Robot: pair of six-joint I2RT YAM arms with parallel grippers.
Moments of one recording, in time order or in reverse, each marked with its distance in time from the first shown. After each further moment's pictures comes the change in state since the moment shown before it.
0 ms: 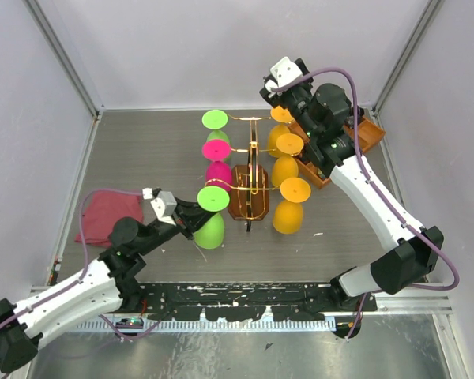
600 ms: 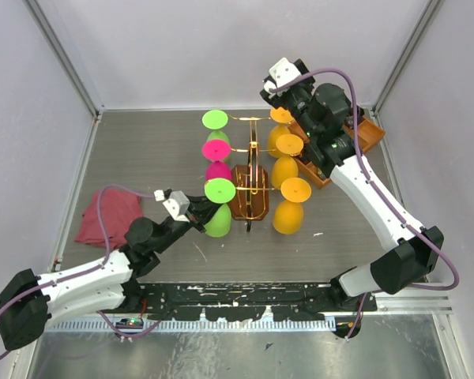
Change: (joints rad) left arm -0.078 0.275 -0.057 0.367 -0.201 0.126; right arm -0.007 0.000 0.000 -0.027 0.023 -0.039
